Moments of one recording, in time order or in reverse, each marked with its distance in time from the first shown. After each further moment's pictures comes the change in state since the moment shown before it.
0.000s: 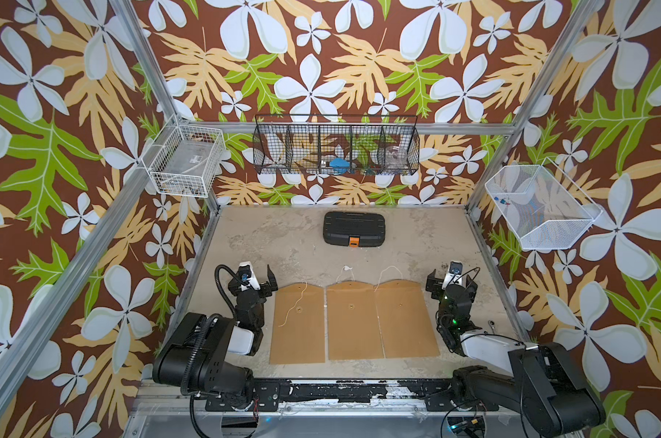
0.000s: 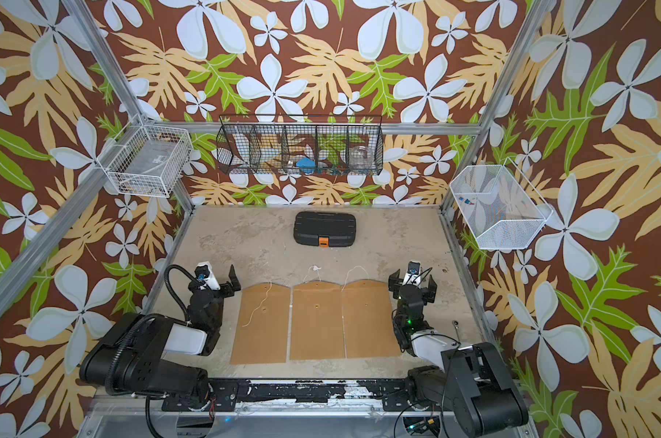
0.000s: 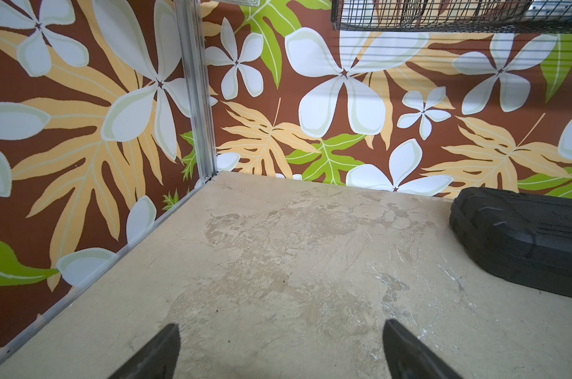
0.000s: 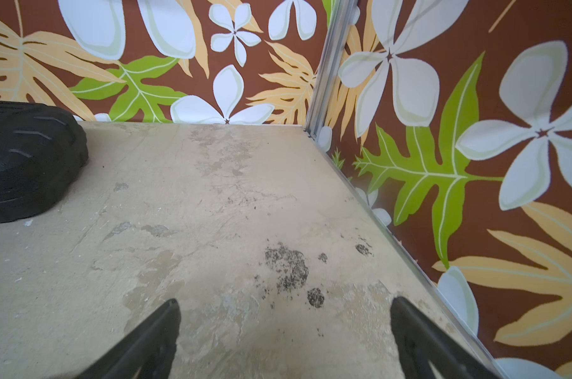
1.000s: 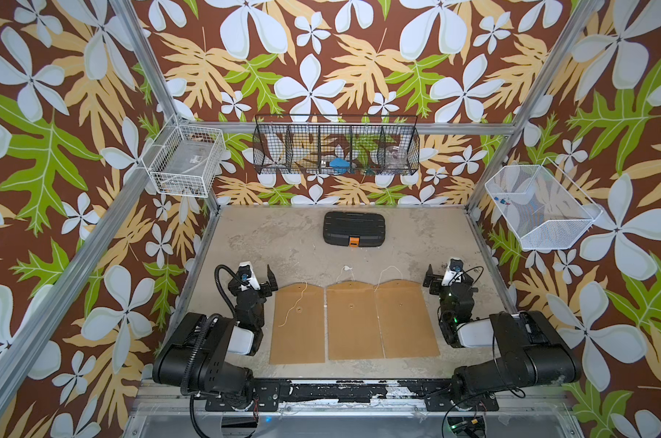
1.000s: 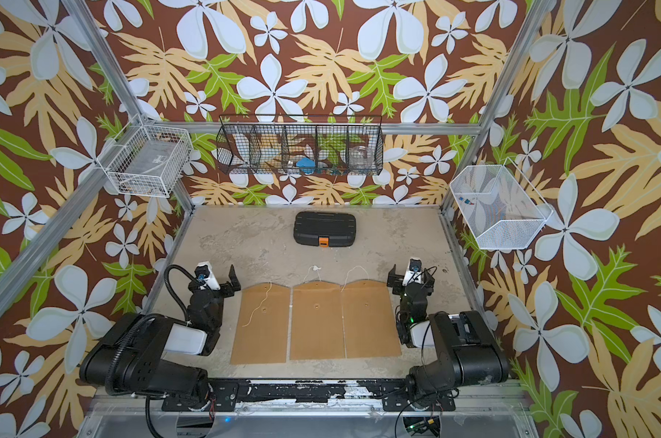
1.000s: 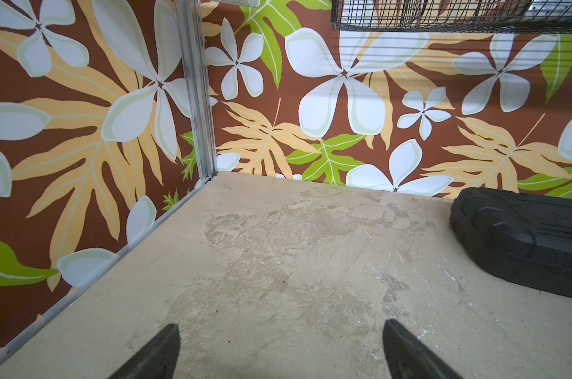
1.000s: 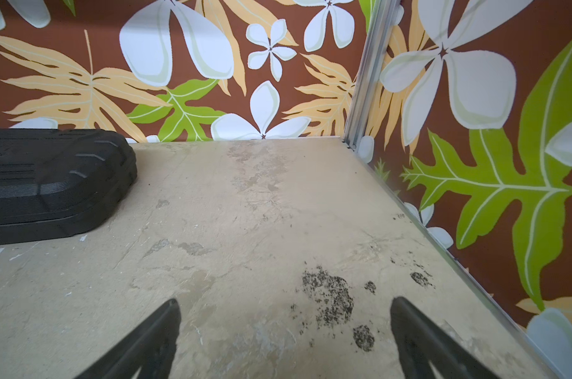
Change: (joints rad) left arm 0.000 0.000 0.000 0.000 0.000 0.000; right arm -0.109 0.248 0.008 0.296 -0.249 0.029
